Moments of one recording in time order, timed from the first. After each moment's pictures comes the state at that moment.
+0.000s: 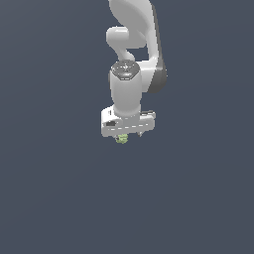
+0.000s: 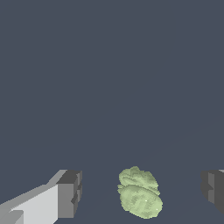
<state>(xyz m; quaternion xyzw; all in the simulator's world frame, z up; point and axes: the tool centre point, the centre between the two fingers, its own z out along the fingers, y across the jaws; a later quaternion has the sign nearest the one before) -0.002 0.005 0.163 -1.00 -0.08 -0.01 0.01</state>
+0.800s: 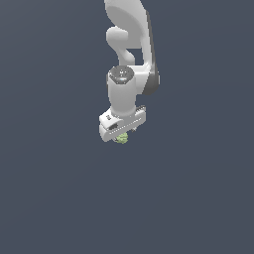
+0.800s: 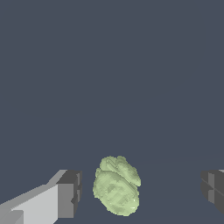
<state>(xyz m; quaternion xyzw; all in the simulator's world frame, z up) -0.028 -0.012 0.137 -0.96 -0.28 0.00 0.01</state>
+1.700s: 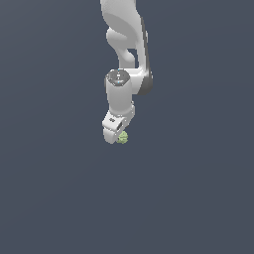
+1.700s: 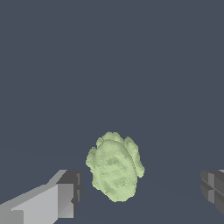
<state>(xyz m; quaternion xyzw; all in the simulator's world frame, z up) -0.062 -0.025 0.109 -0.87 -0.50 0.00 0.00</state>
